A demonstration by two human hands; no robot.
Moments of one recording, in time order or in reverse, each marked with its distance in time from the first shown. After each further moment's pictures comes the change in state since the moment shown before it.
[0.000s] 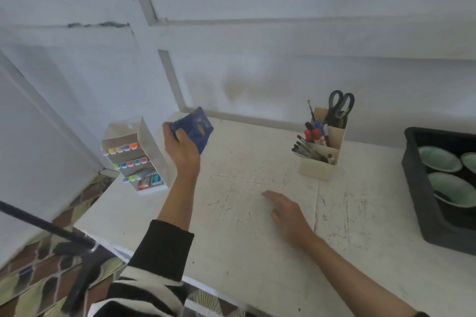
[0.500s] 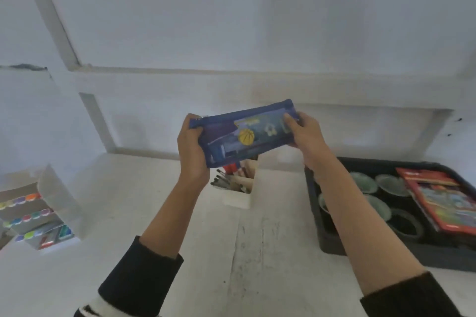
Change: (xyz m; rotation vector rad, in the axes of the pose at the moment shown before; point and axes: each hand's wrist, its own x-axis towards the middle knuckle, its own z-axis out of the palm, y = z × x) left_hand -0.131 0.144 0.125 -0.601 -0.631 -0.110; right_hand 0.024 -0.080 -0.301 0.476 0.612 0.180
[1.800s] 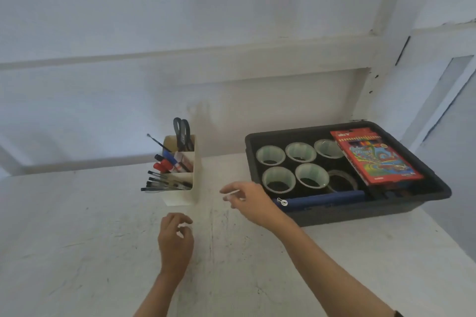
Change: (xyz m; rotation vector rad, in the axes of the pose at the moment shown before) left_hand -0.118 -0.189 -0.049 0.982 -0.167 0.179; right_hand -0.082 0.120 -0.042 -0.432 -0.387 0.148
